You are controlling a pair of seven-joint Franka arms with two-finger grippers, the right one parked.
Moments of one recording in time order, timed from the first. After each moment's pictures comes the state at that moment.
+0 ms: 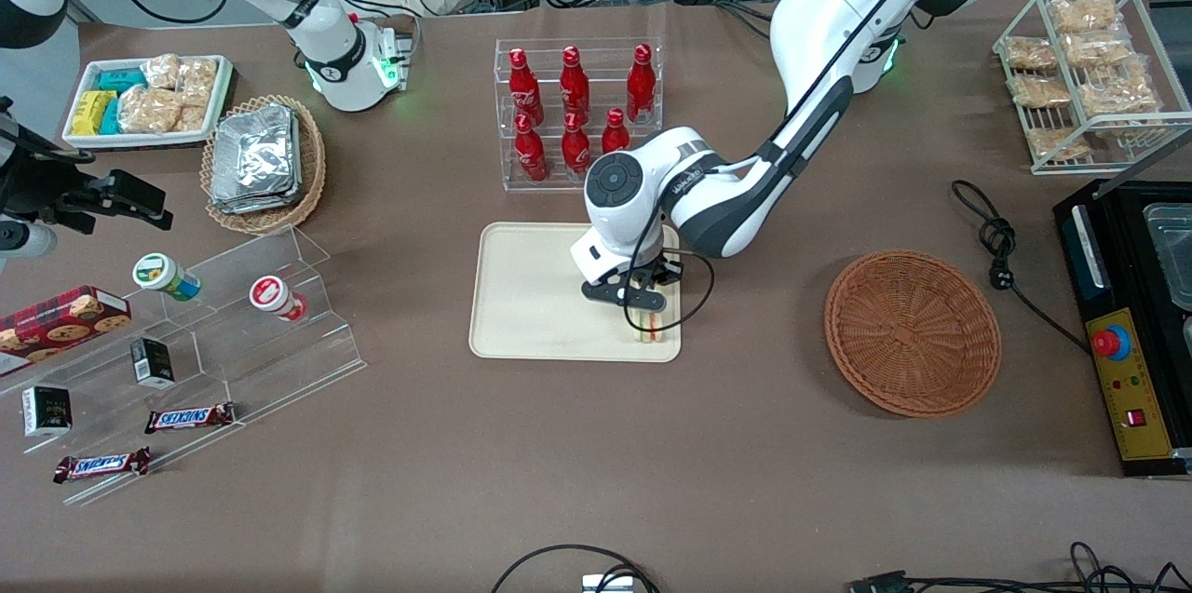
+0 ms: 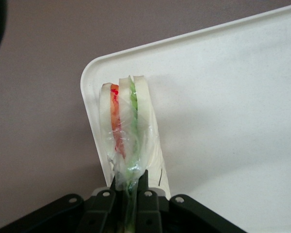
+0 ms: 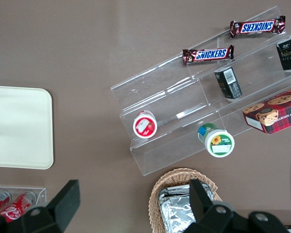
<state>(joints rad) -0.39 0.70 -0.47 -1.56 0.48 2.07 -0.78</state>
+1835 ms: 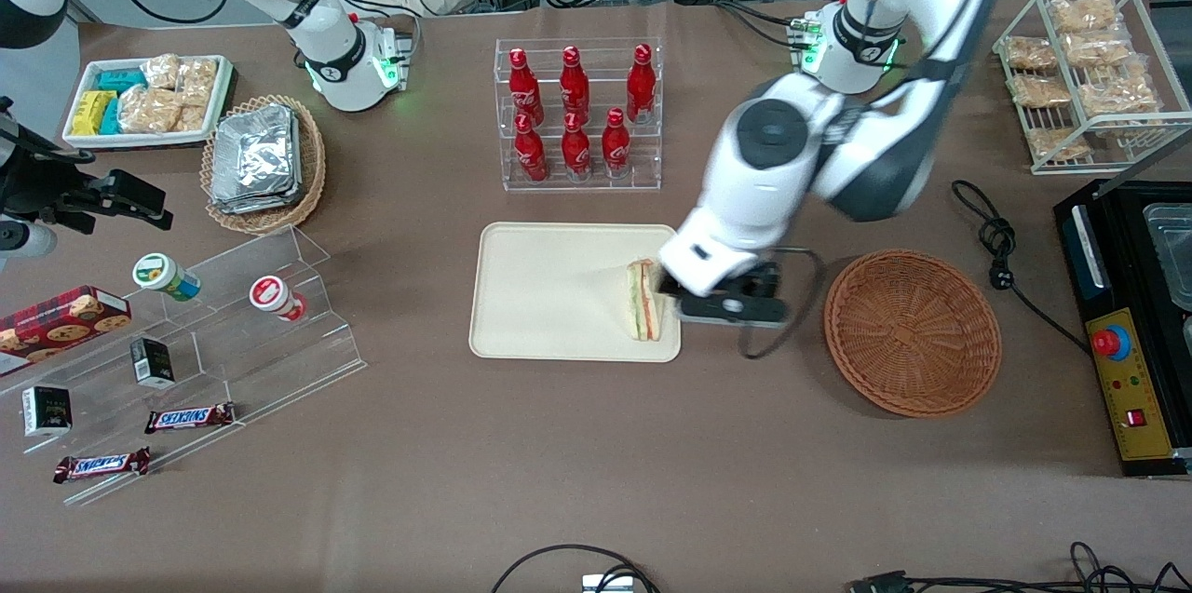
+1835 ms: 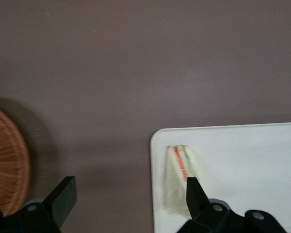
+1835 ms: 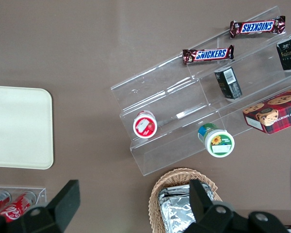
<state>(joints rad) -0.26 0.36 -0.29 -1.56 0.13 2.04 -0.51</state>
